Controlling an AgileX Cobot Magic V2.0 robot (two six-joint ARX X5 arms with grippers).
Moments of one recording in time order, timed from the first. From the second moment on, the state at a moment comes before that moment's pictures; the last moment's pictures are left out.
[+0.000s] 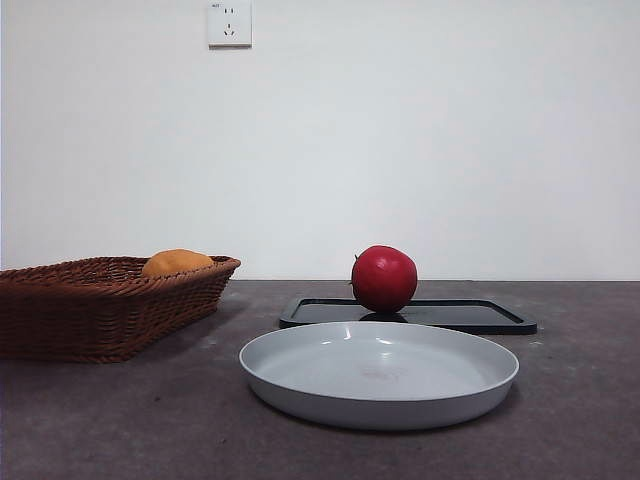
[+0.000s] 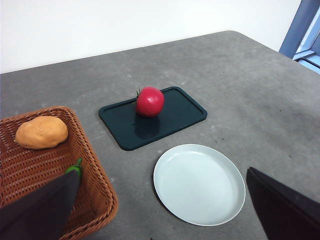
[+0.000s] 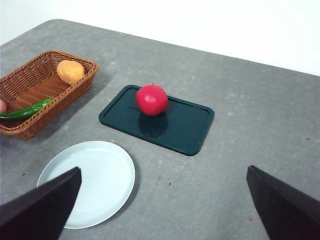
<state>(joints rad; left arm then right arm) -0.58 0.56 0.96 -0.72 0.08 -0.07 0.25 0.50 1.09 -0.98 -0.13 -0.02</state>
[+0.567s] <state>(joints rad) -0.58 0.56 0.96 -0.72 0.08 -0.07 0.25 0.50 1.09 -0.97 -0.13 -0.02</state>
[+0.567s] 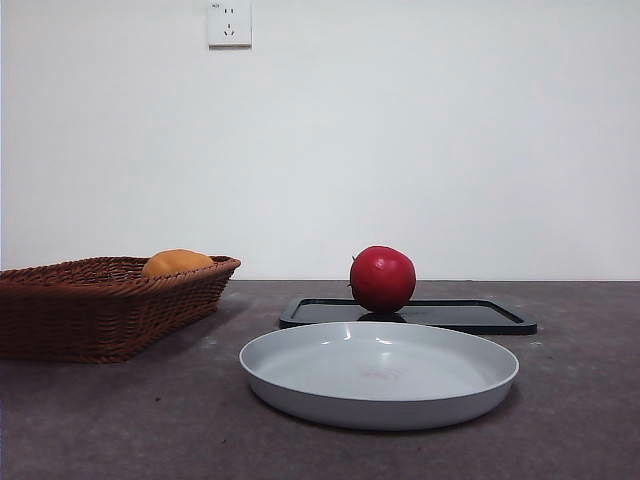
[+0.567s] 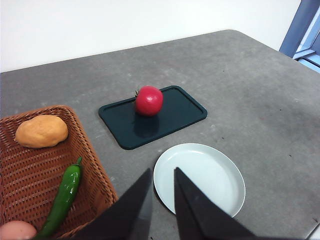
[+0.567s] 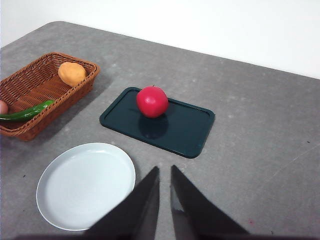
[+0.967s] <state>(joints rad) -0.52 0.54 0.96 -0.73 0.08 -0.03 0.25 0.50 1.09 -0.97 -0.13 -0.02</state>
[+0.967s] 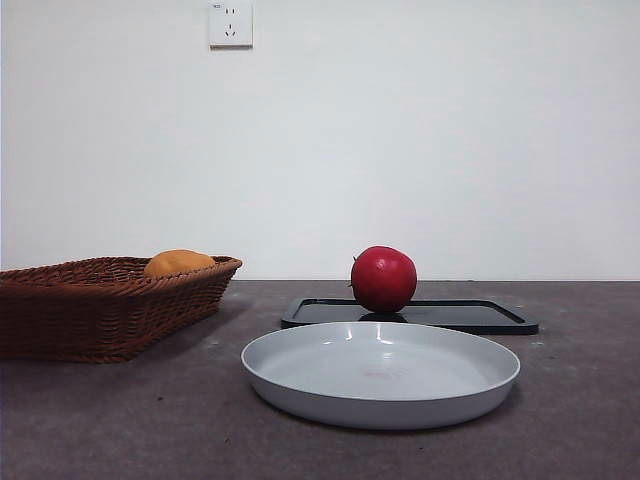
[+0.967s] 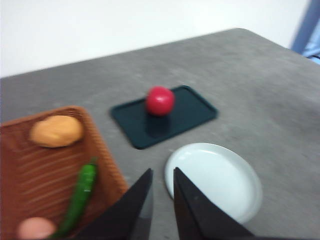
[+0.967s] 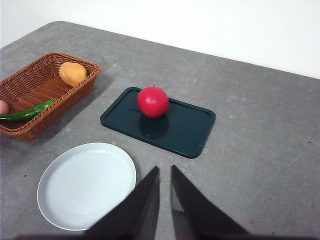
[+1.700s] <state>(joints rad) -0.07 0.26 0.26 -0.11 0.03 0.01 0.25 0.50 1.09 -0.97 -0.13 -0.02</state>
